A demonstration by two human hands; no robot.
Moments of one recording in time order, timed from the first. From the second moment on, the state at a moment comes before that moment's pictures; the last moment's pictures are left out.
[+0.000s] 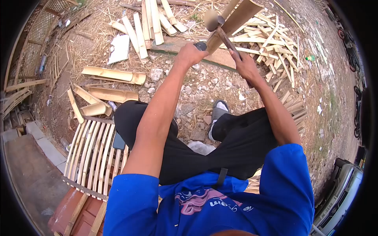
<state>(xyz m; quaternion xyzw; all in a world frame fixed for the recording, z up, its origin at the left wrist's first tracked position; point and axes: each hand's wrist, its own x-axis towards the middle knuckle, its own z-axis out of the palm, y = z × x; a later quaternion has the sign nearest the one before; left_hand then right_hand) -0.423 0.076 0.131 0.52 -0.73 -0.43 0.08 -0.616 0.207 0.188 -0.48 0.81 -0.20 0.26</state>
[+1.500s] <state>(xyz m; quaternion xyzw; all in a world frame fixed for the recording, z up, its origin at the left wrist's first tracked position) -0.439 0.071 0.129 0.55 -0.69 -0.47 0.07 -0.639 0.281 0.090 -0.55 0.77 0.11 0.30</state>
